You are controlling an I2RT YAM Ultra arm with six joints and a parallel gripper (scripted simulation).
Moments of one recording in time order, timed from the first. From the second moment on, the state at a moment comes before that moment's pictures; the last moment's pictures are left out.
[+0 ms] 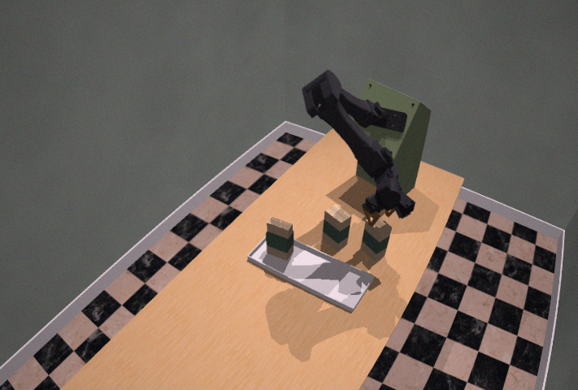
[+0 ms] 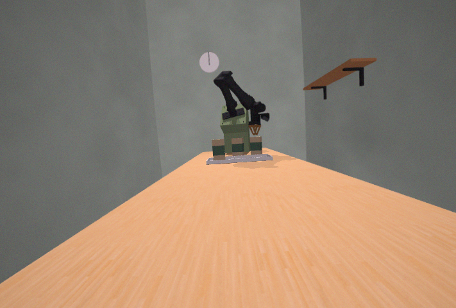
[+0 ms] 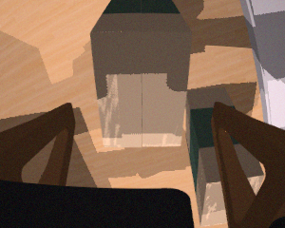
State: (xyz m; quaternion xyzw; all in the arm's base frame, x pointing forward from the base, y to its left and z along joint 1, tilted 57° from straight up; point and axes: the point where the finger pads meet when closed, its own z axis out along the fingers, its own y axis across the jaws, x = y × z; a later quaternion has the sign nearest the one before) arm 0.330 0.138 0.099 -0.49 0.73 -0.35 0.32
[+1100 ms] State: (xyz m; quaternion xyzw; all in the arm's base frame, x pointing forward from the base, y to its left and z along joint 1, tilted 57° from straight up) arm 0.330 0.138 0.097 -0.49 0.73 -0.35 0.32
